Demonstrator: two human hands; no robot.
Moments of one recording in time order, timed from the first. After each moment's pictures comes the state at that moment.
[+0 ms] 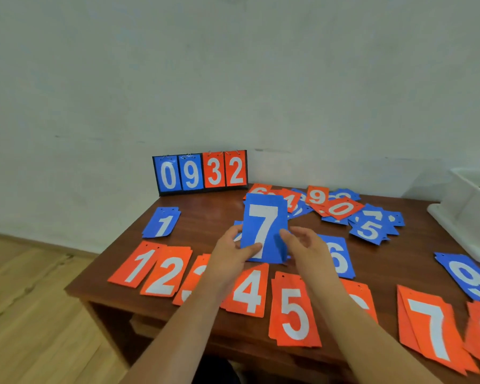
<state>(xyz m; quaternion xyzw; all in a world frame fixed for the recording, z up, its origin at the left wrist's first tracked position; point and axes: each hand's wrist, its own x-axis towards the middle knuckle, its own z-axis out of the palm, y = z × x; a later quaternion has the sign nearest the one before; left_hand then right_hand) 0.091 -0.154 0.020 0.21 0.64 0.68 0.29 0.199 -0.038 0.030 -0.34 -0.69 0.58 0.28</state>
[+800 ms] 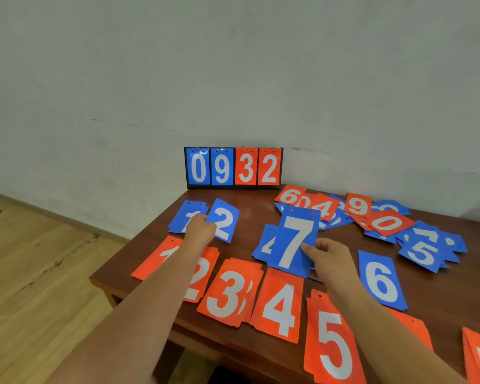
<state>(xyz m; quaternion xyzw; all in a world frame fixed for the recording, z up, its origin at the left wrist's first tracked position) -0.083 -0.187 -0.007 0.06 0.87 0.48 0.10 0.132 -0.027 0.012 -0.38 -0.70 0.57 0.20</state>
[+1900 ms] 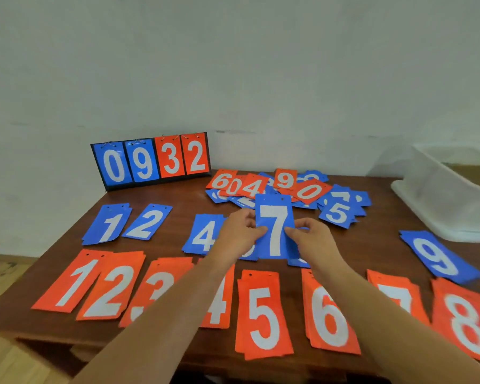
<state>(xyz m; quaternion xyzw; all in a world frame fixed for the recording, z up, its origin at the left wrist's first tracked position) 0.069 -0.043 0.007 0.34 0.76 0.49 0.25 0.198 0.056 0.002 -0.43 -0.68 0.53 0.25</state>
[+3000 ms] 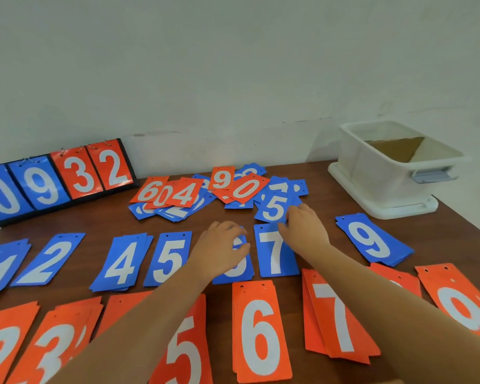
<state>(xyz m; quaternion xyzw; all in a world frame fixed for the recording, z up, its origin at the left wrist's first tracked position) 0.109 0.081 -0.048 0.60 0.79 0.13 0.04 0.267 0.216 -0.037 -0.47 -0.86 0.14 0.14</state>
